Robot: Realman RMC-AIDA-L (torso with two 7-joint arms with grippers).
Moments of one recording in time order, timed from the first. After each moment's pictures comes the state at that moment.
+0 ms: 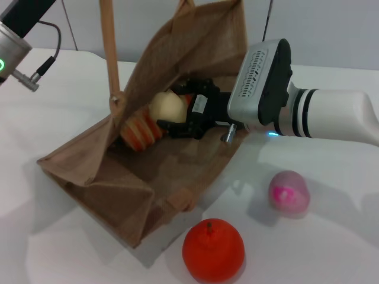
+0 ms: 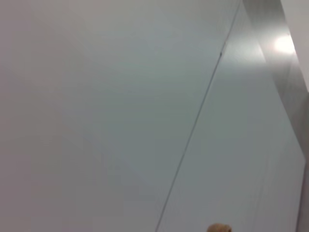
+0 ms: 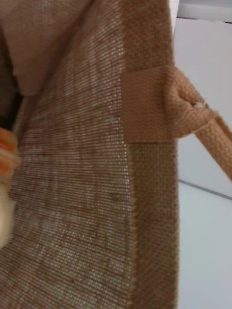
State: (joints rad) left arm -0.70 -2.03 0.31 0.35 -1.73 -1.66 1.77; right arm 1.11 2.03 0.16 0.20 -2.66 -0.74 0.62
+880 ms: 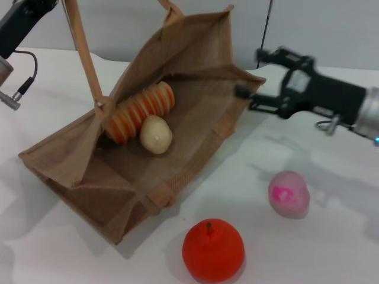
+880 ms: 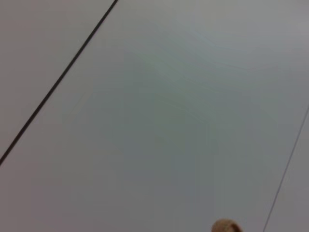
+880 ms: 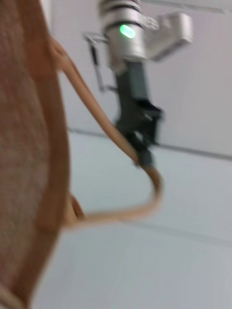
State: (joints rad) left arm -0.63 -2.03 0.30 0.34 -1.75 -1.44 1.82; right arm 0.86 2.00 0.35 -0.16 -2.62 -1.43 0.66
